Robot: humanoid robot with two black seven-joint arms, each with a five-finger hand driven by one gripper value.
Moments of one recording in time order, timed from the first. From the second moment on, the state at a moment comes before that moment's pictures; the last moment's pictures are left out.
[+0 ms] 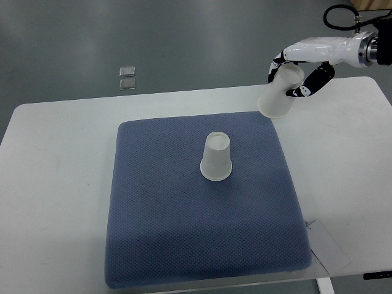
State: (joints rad) left arm -0.01 0.00 -0.04 -0.20 0.05 0.10 -0.05; right arm 1.38 -0.80 0.07 1.25 -1.42 0.30 0.33
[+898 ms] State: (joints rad) left arm -0.01 0.00 -0.04 -0.20 0.05 0.10 -0.05; right arm 1.44 -0.63 0.06 1.37 -1.44 0.33 0.33
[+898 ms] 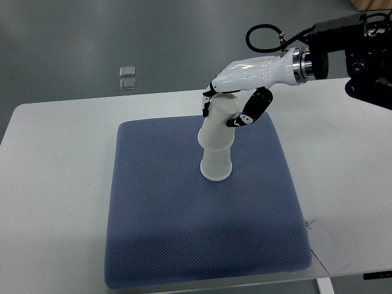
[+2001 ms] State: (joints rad) left arm -0.01 0.00 -0.04 -0.20 0.05 0.10 -0.05; right arm 1.37 -0.61 0.06 1.35 -1.46 0.27 0.32
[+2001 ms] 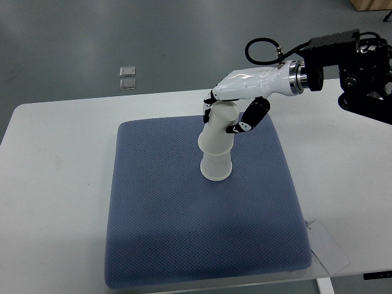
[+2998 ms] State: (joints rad) left arm -0.01 0.00 -0.04 -0.20 0.05 0.10 -0.05; right arm 1.13 -0.62 0.36 0.97 -1.01 0.18 0.28
